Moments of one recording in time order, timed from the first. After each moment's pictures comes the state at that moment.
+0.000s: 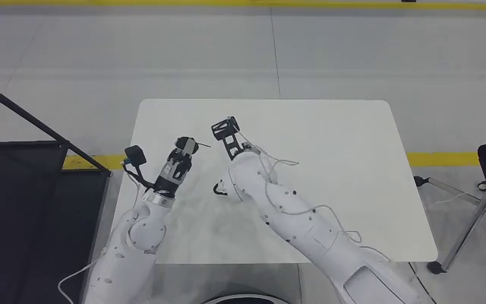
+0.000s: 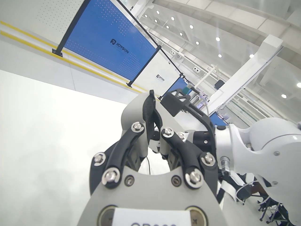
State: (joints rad) left arm 1.34 -1.26 -1.40 -1.55 0.58 -0.55 0.16; right arm -0.64 -1.60 0.68 -1.34 -1.50 0.42 1.19
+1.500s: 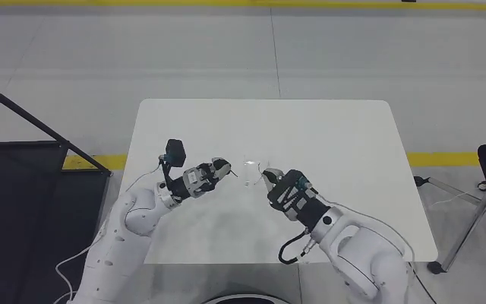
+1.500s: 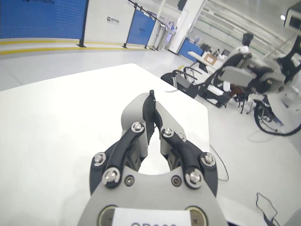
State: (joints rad) left arm 1.20 -1.21 -1.37 -1.48 0.74 -0.96 -0.22; right arm -1.44 -1.39 1.29 -2.25 -1.42 -0.52 0.62
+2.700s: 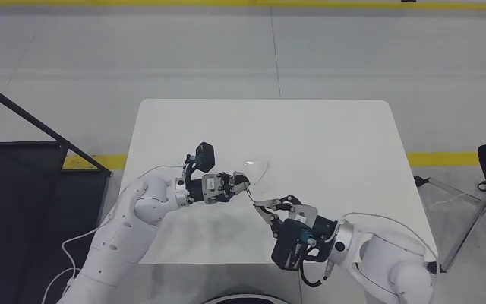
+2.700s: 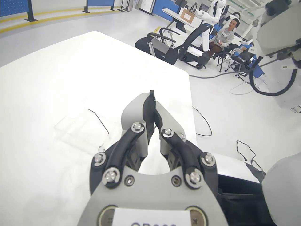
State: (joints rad) left arm 1.07 -1.15 -1.18 -1.45 0.60 -1.01 -0.42; right arm -1.46 -1.32 1.37 -2.30 -1.51 -0.96 0.38
